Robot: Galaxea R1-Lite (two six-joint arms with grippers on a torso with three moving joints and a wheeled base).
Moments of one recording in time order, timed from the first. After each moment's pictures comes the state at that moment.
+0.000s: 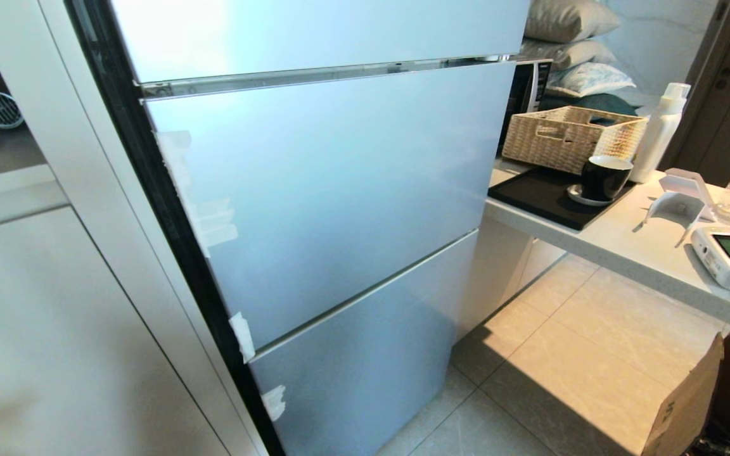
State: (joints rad) left arm -0.01 0.00 0.00 0.00 0.00 0.00; right arm 0.01 0.00 0.00 0.00 0.04 -0.12
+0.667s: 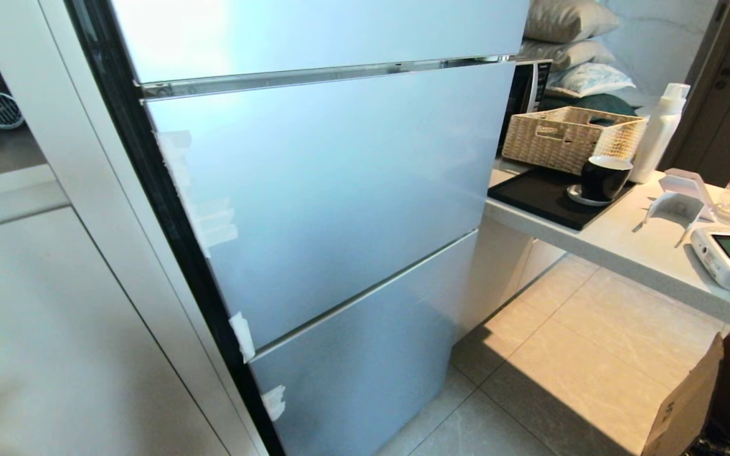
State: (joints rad) left arm -0.01 0.03 -0.11 0.02 -0.02 0.04; right arm 0.01 0.00 0.00 0.01 0.04 -0.12
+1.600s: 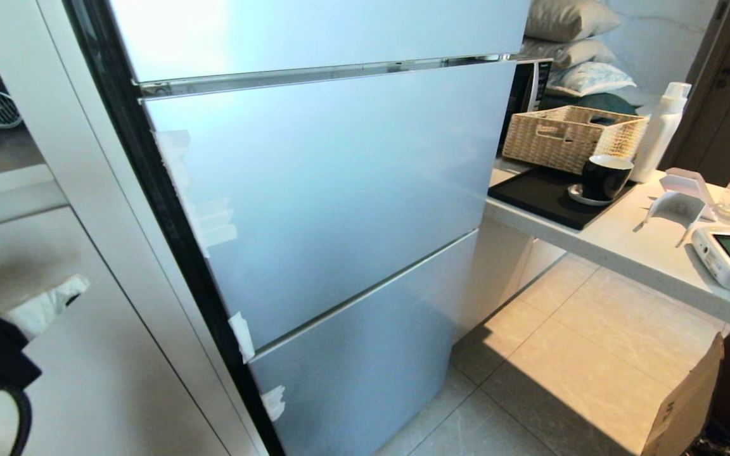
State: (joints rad) left arm -0.07 0.95 -0.38 -0.58 -0.09 -0.23; right arm 0.01 0.00 0.00 0.01 0.04 -0.12
